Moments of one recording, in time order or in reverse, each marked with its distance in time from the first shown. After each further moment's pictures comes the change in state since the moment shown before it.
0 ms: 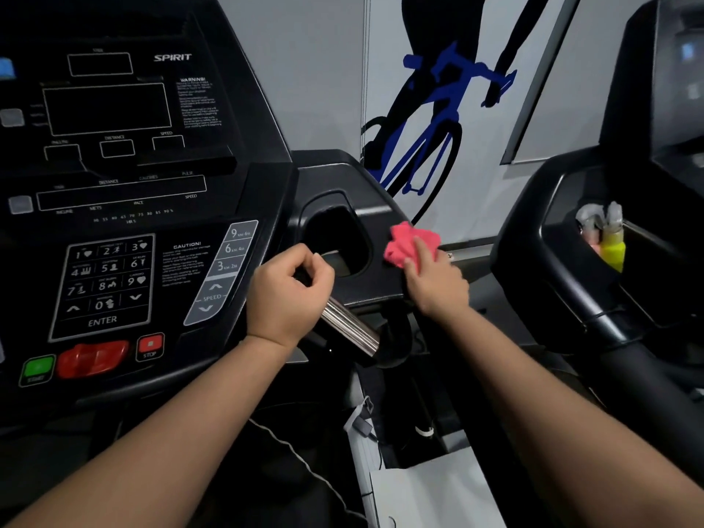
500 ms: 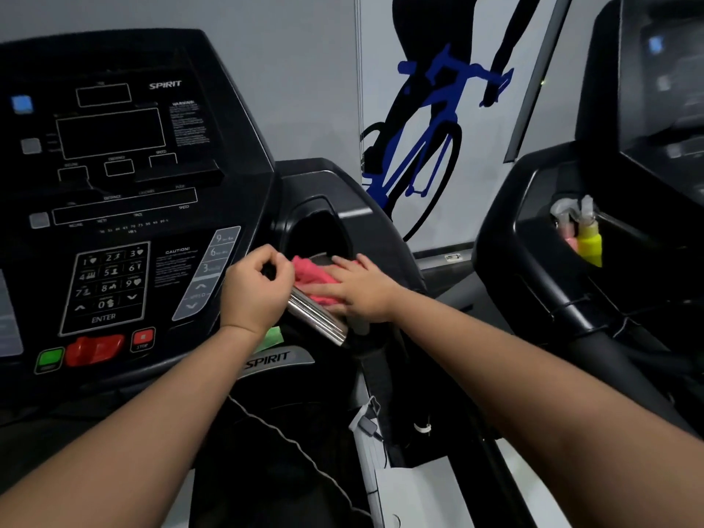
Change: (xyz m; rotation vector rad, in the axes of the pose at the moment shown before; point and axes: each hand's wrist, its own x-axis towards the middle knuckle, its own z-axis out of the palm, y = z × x) left_hand 0.001 0.004 0.000 0.085 -0.022 -0.154; right_hand -0.017 -0.033 -0.011 -0.365 -0.299 -0.935
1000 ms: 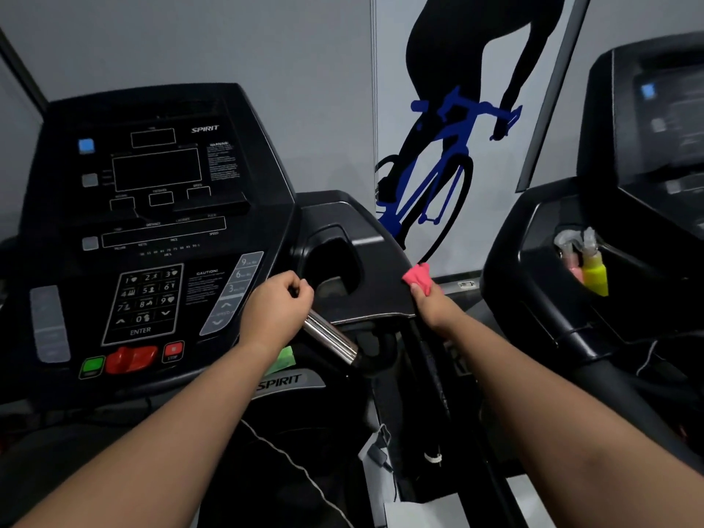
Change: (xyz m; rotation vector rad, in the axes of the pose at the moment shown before) left_hand 0.000 0.021 -0.009 0.280 -0.120 -0.152; right_hand -0.044 0.057 0.018 0.864 0.283 0.724
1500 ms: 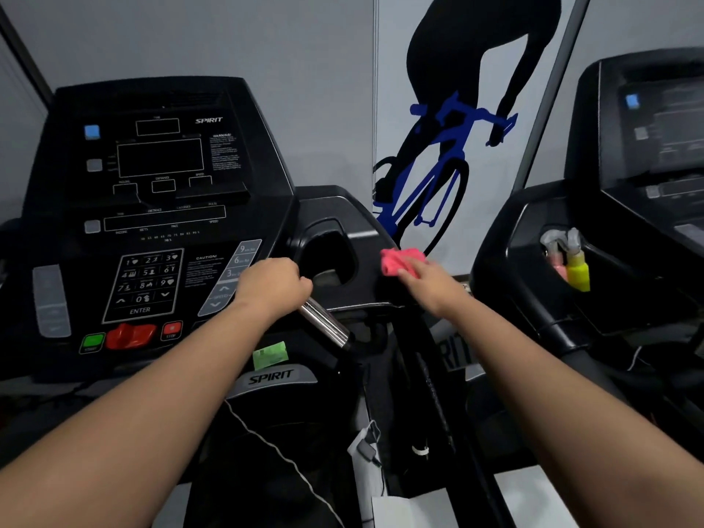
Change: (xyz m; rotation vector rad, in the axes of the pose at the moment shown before) left_hand 0.009 0.021 -0.019 0.563 -0.240 0.088; right_hand -0.031 -0.029 -0.031 -0.270 0.030 -0.233
